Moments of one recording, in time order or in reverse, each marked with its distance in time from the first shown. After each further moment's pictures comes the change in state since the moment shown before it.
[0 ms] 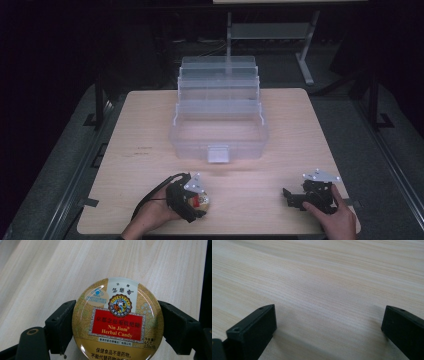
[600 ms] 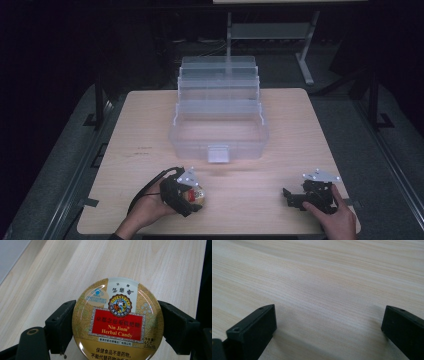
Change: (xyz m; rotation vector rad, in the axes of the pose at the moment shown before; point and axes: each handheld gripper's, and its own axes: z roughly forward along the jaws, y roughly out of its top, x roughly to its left) left arm 0.010 0.000 -0.019 -0.019 0.014 -0.032; right arm 0.000 0.000 0.000 0.000 0.000 0.000
